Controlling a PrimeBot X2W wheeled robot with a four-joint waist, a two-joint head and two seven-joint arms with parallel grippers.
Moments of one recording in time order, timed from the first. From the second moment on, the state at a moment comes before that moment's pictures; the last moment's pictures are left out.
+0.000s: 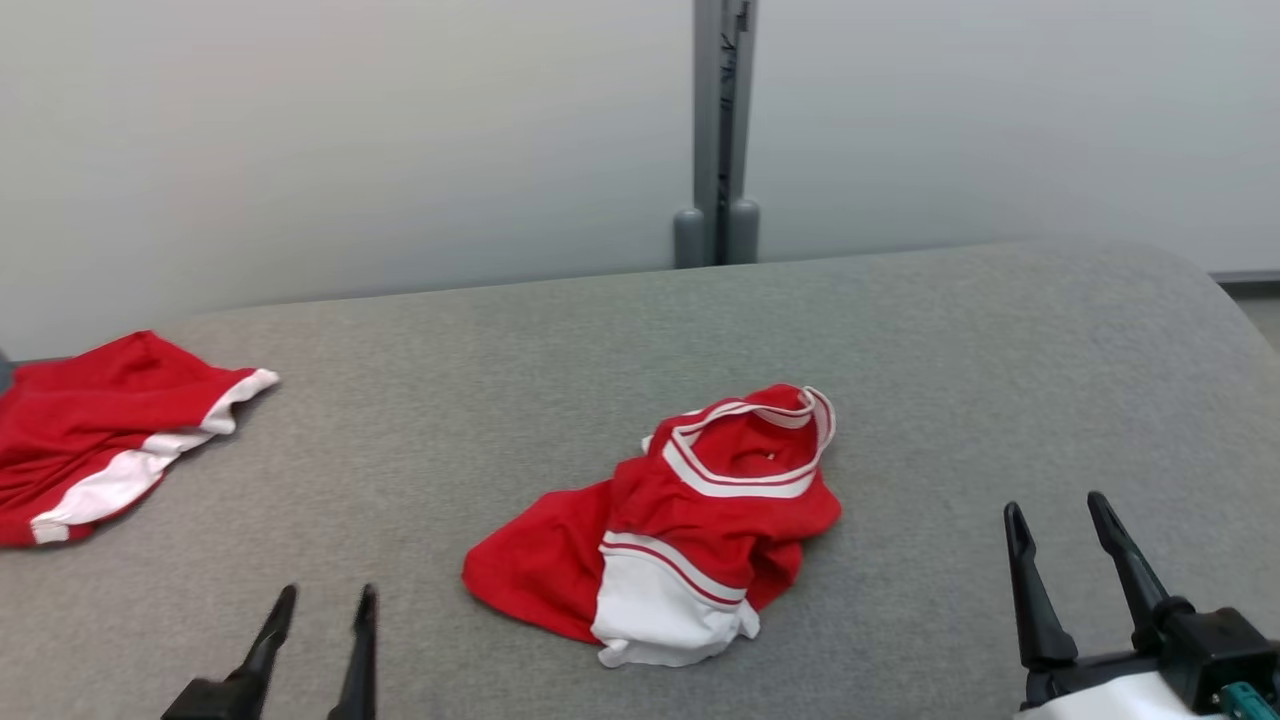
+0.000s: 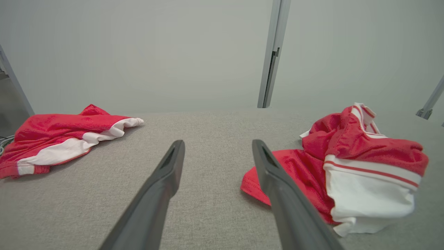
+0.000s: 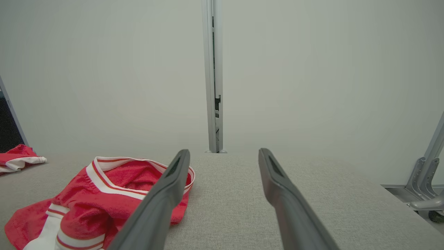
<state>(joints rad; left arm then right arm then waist) 0.10 0.24 -0.24 0.18 -0.39 0.12 -0.26 0.06 -0.05 0.01 0.07 0.09 0.13 -0.26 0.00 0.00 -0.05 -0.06</state>
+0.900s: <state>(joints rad) 0.13 0.08 -0.10 0.04 -0.17 -0.08 -0.23 0.06 -0.05 0.05 0.13 0.10 0.13 -0.26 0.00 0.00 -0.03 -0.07</state>
